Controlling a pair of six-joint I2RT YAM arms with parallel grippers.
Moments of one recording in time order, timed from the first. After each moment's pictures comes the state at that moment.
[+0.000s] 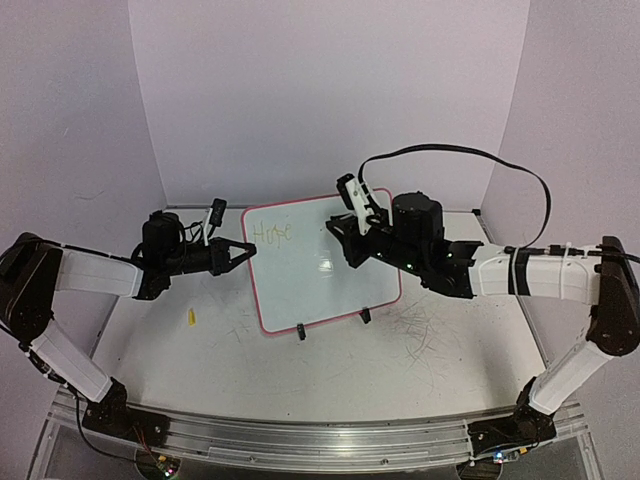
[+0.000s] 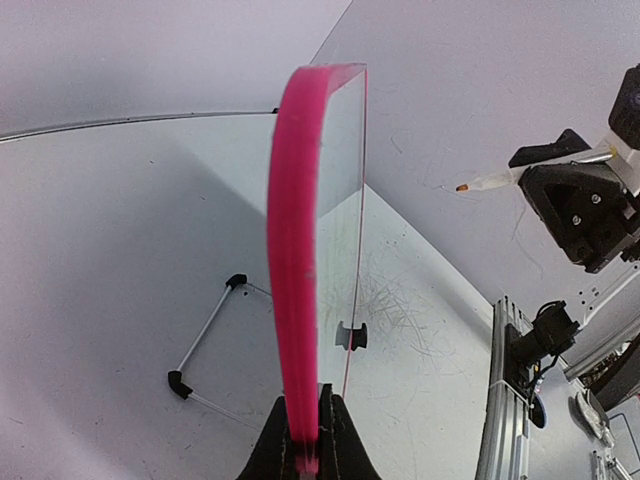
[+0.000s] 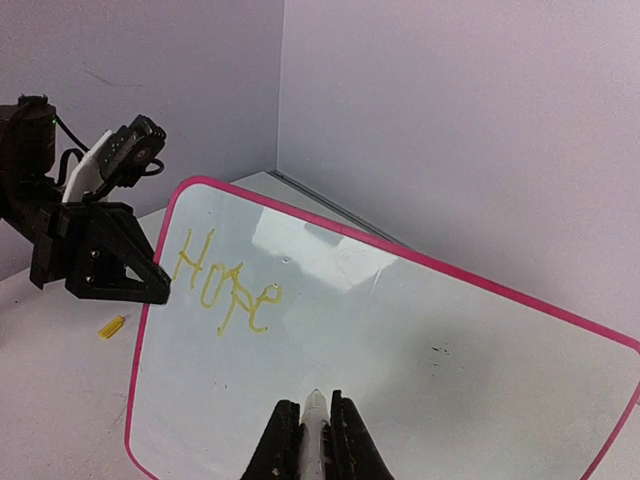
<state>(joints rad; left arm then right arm) -0.39 1.51 0.68 0.62 0.73 -0.38 0.89 1.57 1.09 0.30 0.10 -0.08</state>
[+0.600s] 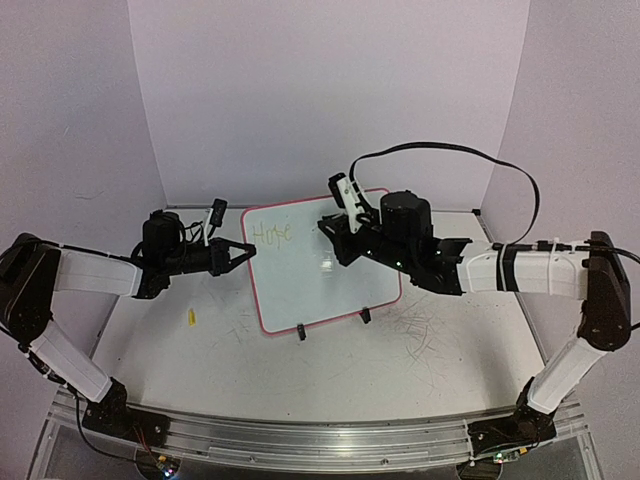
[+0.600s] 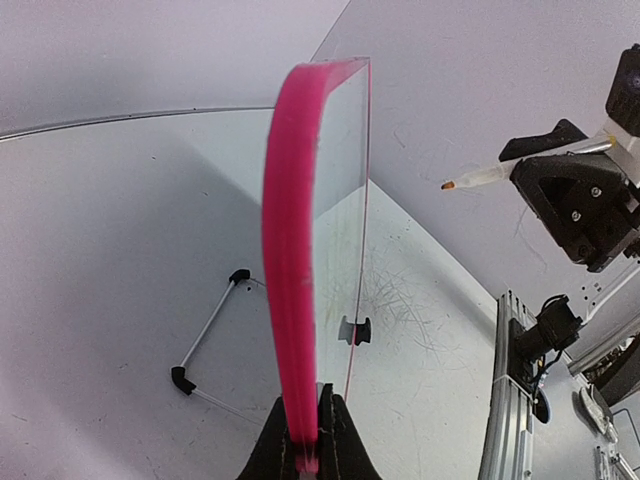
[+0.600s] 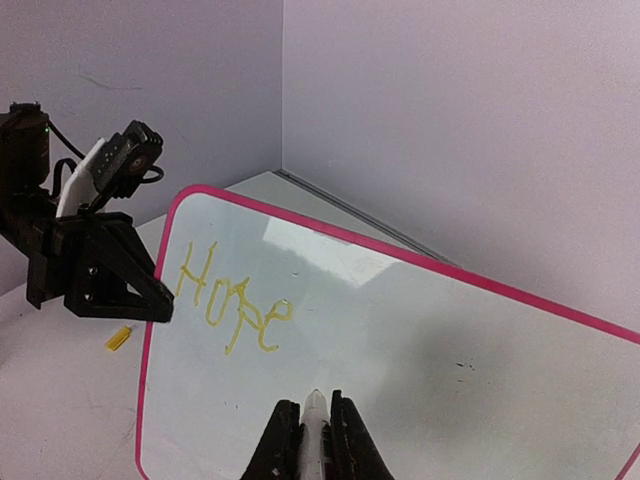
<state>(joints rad) -0.39 1.50 0.69 0.58 0.73 -0.35 0.90 1.64 1.15 0.30 0.11 -0.03</state>
